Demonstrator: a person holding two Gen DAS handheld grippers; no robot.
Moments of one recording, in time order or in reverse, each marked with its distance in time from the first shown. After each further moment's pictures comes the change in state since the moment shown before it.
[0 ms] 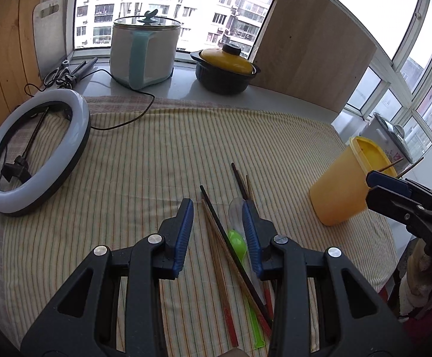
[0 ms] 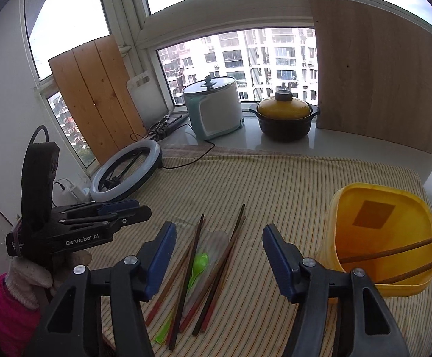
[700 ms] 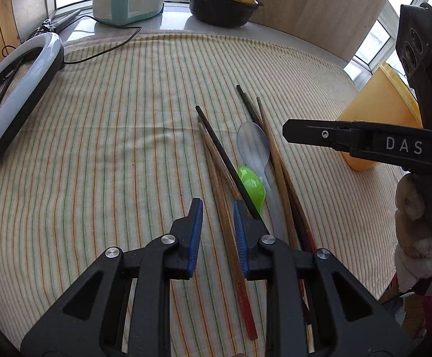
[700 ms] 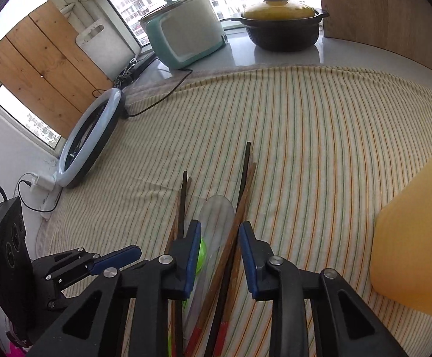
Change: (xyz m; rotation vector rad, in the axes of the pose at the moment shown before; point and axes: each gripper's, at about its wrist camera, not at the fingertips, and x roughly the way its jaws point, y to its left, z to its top) left arm 0.066 -0.005 -0.049 0.051 0.212 0.025; right arm 0.126 -0.022 -0.014 0.185 0.299 0.002
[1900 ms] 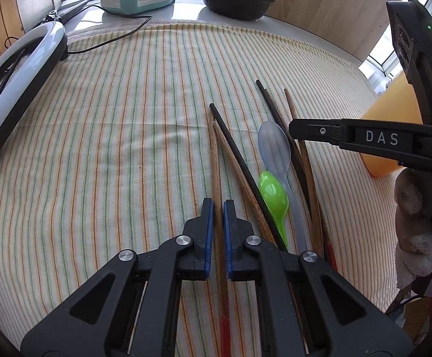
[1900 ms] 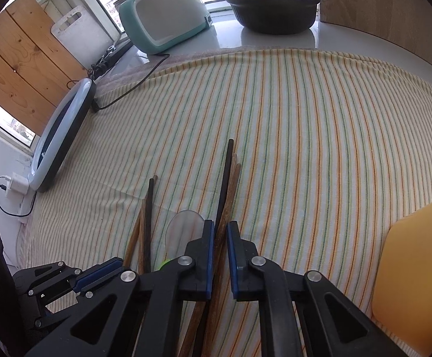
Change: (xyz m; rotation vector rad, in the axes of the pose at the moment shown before) left arm 0.017 0.010 0.008 -0.042 0.022 0.032; right arm 0.032 -0.011 0.016 -0.002 0.043 -0.065
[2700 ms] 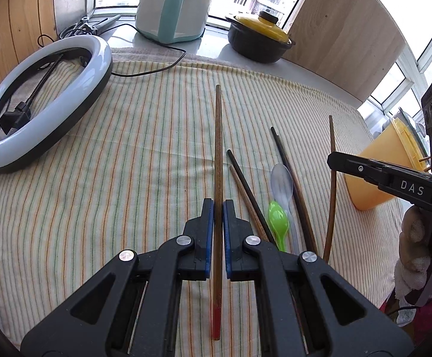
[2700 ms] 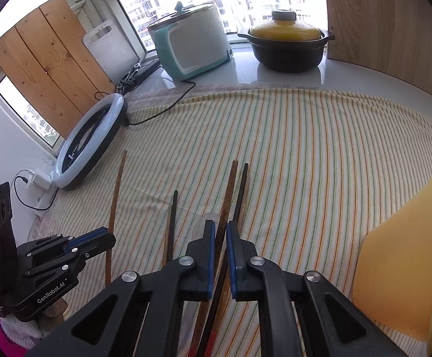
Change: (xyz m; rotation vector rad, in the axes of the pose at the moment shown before) left arm -0.054 0.033 0.007 -0.106 -0.135 -0.029; right arm -0.057 0.015 -0.009 -0.077 -0.123 0.038
